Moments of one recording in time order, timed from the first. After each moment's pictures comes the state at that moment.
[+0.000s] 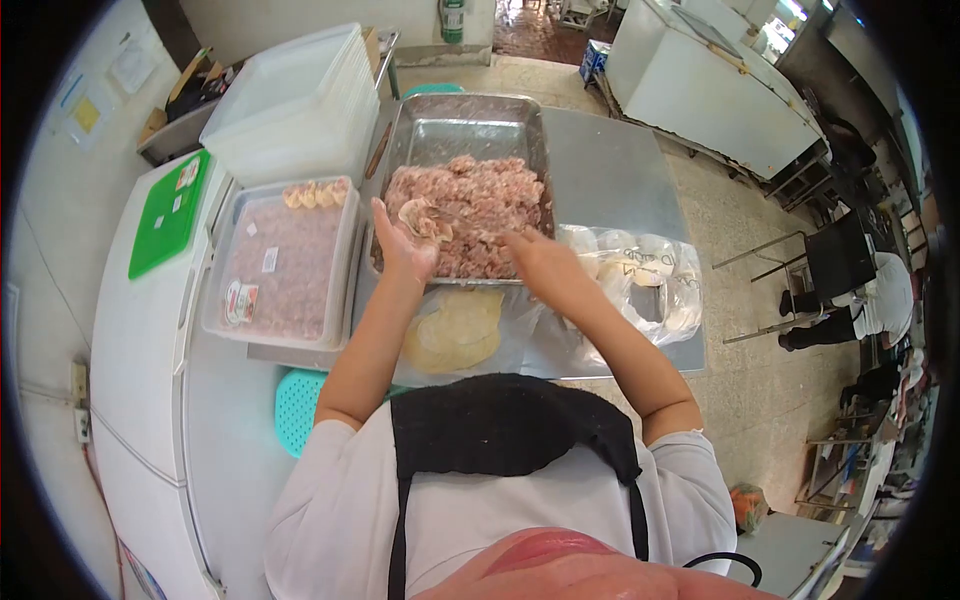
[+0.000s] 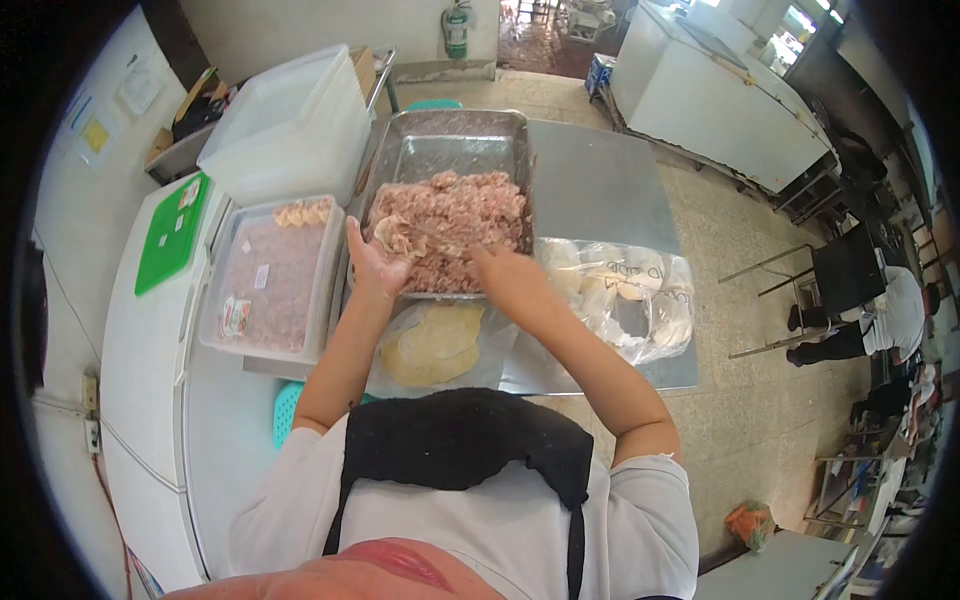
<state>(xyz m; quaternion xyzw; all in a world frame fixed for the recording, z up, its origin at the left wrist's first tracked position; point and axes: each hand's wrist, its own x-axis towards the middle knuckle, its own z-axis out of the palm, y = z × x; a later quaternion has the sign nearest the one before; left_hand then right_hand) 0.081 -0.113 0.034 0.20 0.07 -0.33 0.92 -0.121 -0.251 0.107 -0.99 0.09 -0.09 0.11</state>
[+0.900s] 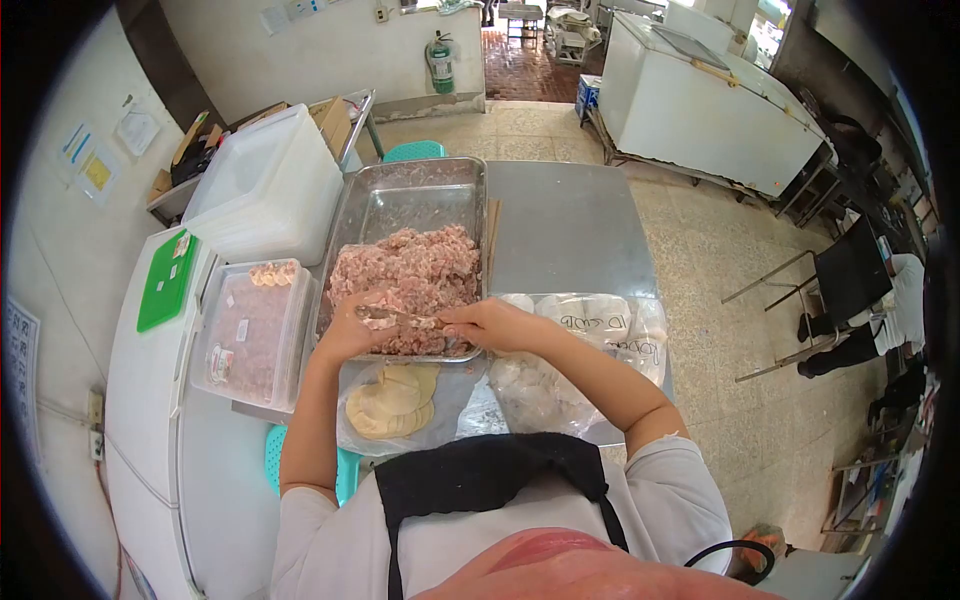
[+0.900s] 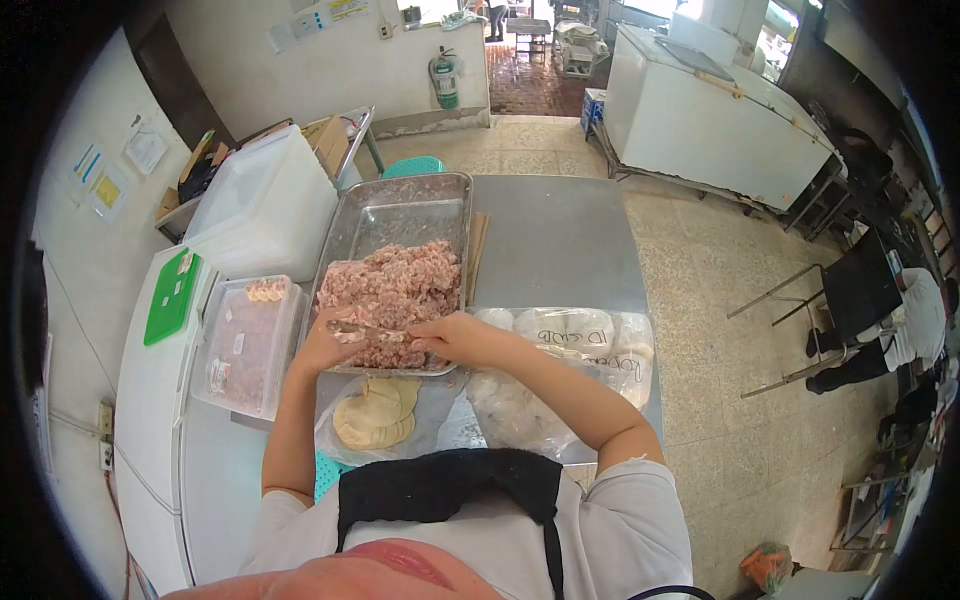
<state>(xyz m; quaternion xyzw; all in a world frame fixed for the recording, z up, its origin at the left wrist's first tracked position) 0.029 -0.125 0.096 0.80 -0.44 -0.08 0.39 -0.126 -0.363 0.084 -0.88 -0.12 -0.05 0.45</state>
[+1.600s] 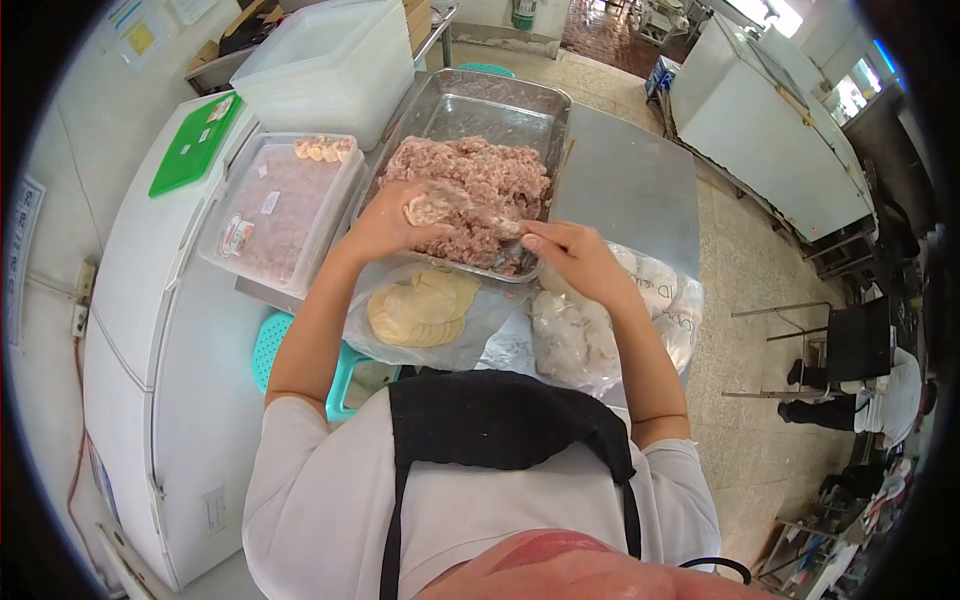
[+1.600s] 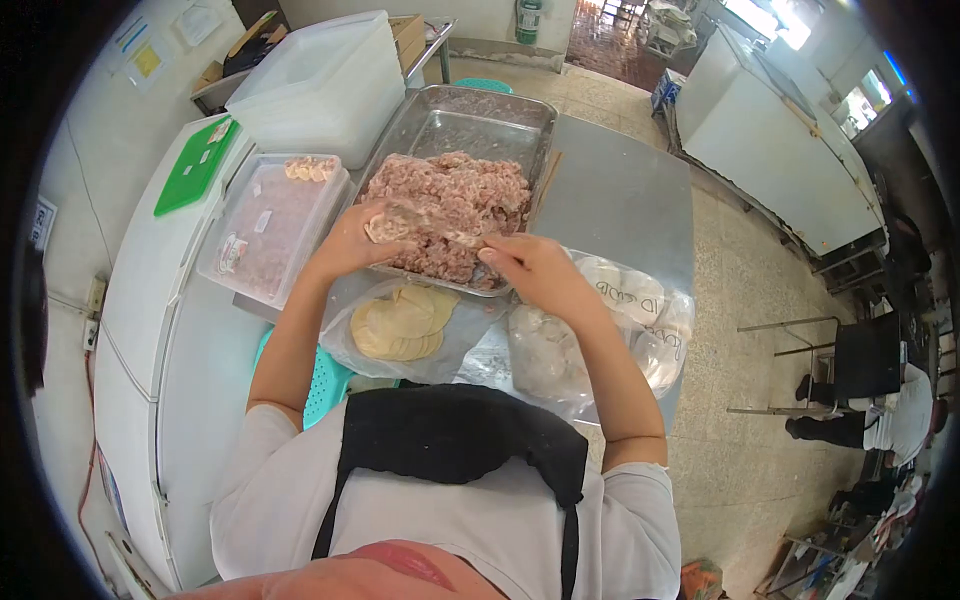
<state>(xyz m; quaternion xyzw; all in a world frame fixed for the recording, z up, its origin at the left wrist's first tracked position) 0.014 -0.092 0.145 0.81 -0.44 -0.14 0.36 -0.152 -0.334 0.138 -0.90 -0.04 -0.07 0.43</state>
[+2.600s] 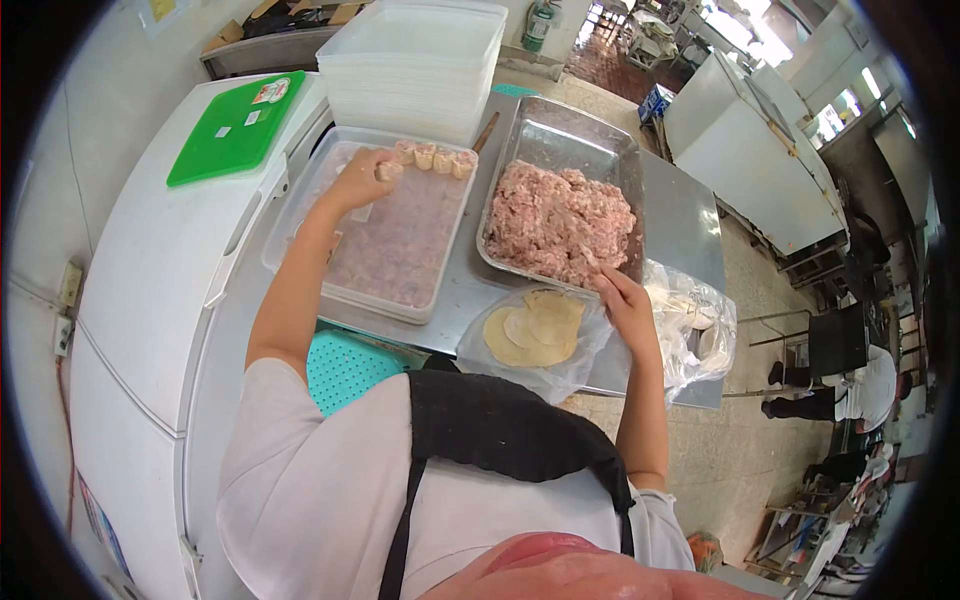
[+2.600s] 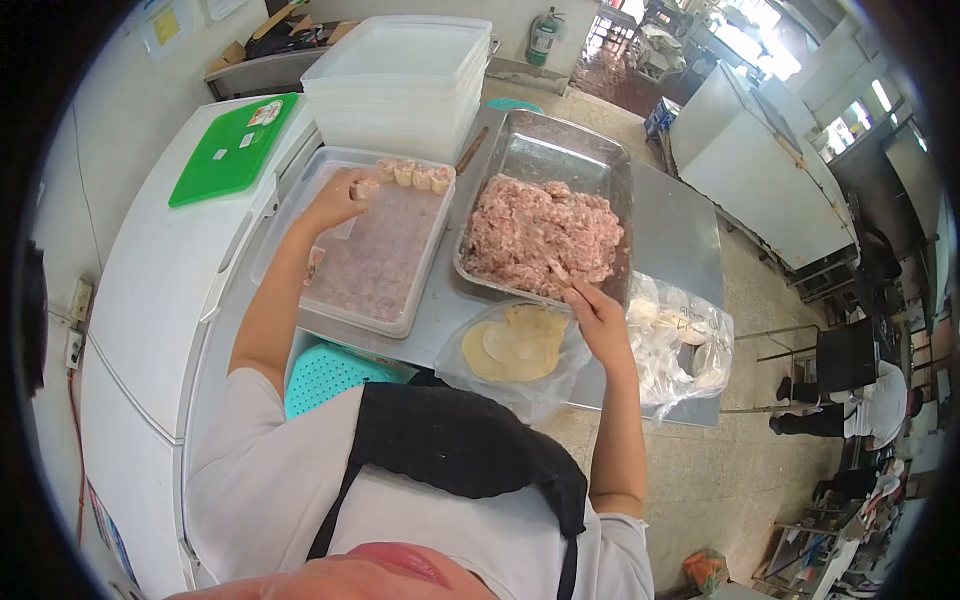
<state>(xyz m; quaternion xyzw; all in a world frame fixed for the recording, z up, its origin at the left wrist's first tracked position) 0.279 0.123 0.051 0.87 -0.38 0.01 0.32 -0.111 -0.177 0.090 -0.84 0.18 -0.16 0.48</state>
